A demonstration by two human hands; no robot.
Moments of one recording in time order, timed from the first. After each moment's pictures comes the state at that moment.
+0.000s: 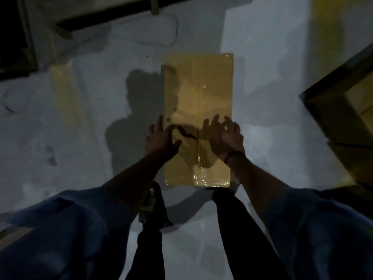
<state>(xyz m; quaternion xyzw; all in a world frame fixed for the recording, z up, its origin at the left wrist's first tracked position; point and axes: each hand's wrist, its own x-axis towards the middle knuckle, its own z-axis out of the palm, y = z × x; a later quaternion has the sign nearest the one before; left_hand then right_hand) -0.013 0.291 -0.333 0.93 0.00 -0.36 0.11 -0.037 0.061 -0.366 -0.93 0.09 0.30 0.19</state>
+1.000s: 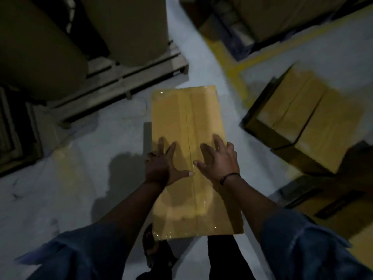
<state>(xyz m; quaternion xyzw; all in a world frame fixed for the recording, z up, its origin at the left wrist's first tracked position) -0.019 0.230 -0.111 0.94 -0.16 -0.28 0.08 -0.085 0.025 -0.117 -0.96 0.17 0.17 0.17</state>
